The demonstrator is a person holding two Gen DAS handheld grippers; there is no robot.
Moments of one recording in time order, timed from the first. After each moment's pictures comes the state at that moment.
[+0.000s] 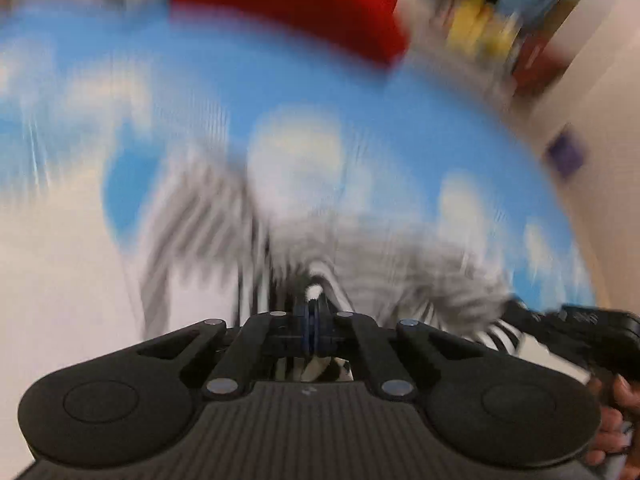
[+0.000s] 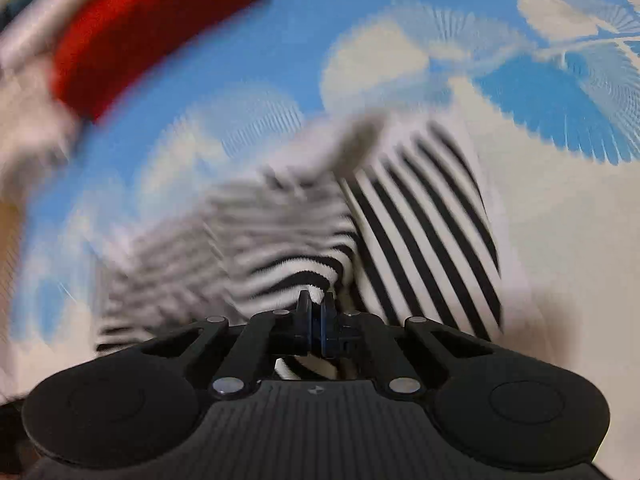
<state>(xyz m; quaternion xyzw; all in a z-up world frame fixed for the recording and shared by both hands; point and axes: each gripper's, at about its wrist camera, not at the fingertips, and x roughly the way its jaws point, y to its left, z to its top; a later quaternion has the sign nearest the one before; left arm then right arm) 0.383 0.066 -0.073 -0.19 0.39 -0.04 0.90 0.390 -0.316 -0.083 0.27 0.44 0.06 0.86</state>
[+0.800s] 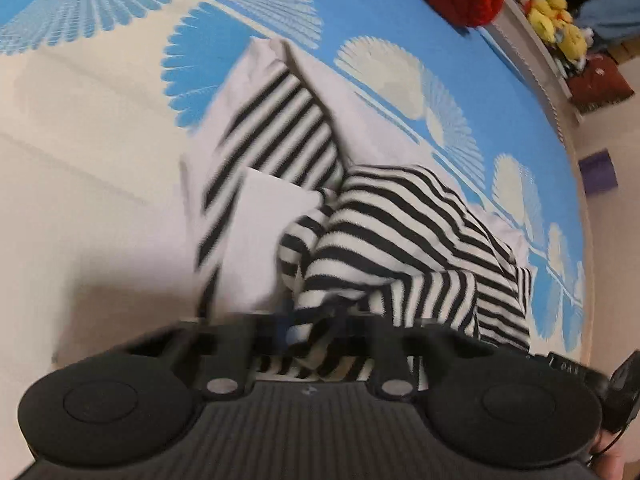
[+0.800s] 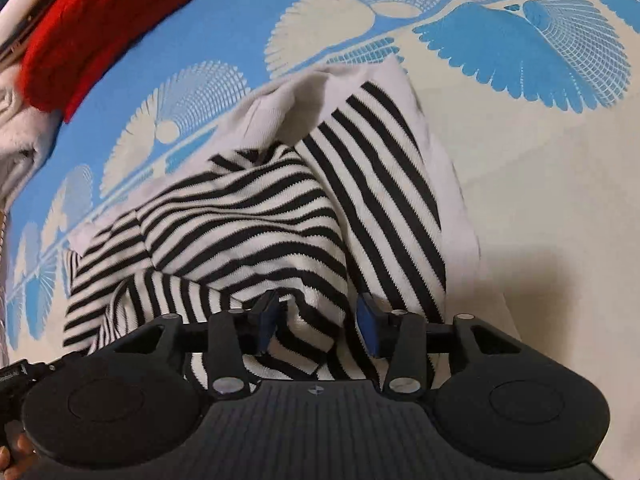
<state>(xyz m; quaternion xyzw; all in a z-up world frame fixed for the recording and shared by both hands) 0.386 0.107 -0.143 -0.29 0.56 -0.01 0.78 0.390 -0.326 -0.129 0.22 0.57 0.01 0.79</state>
